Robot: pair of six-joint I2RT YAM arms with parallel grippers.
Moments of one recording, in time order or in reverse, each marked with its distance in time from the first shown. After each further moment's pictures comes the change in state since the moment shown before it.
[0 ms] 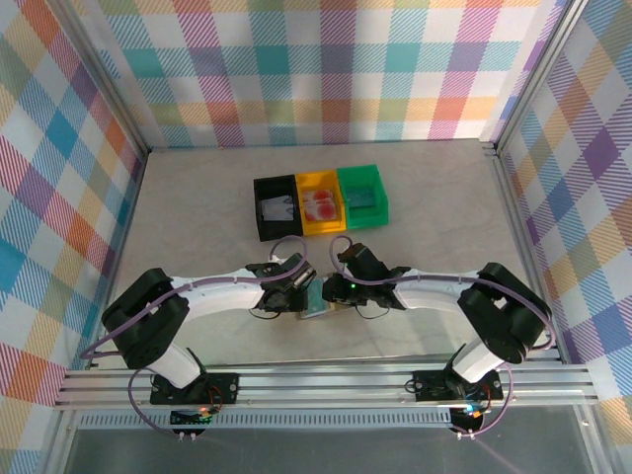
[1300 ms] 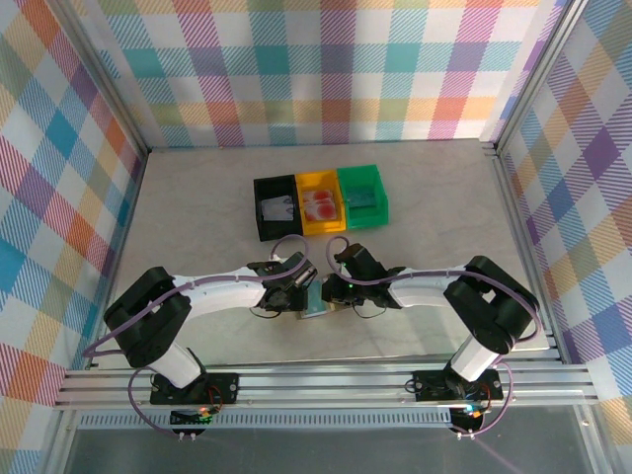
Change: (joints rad) left arm 0.000 0.012 0.015 -0.013 0.002 0.008; right arm -0.001 0.079 -0.010 0.104 -0.047 -0.007
